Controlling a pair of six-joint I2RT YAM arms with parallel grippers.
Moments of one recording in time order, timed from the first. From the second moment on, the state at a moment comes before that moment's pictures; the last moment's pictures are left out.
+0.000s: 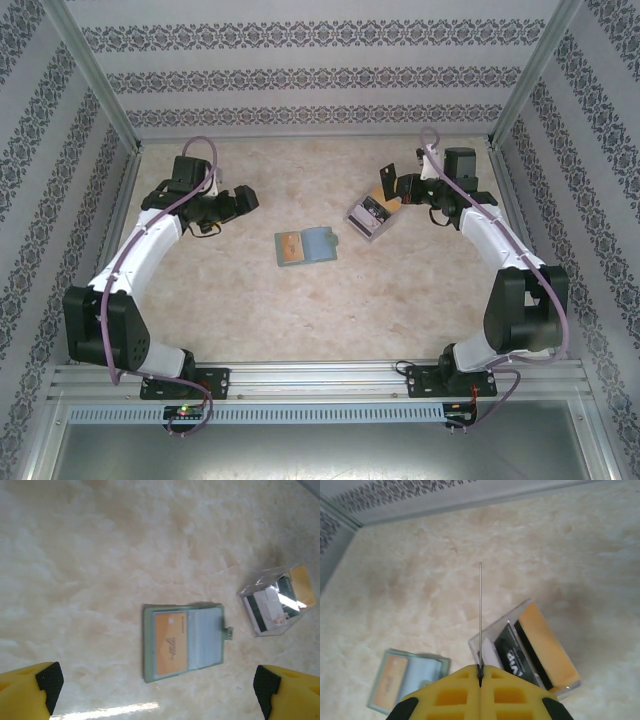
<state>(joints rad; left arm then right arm) -0.10 1.43 1.20 -0.69 0.31 -0.51 0.03 1.52 1.11 -0.27 -0.53 0.16</state>
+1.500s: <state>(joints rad) -0.08 1.42 1.20 -0.75 0.28 -0.43 0.14 1.80 1.27 -0.47 -0.35 -0.44</state>
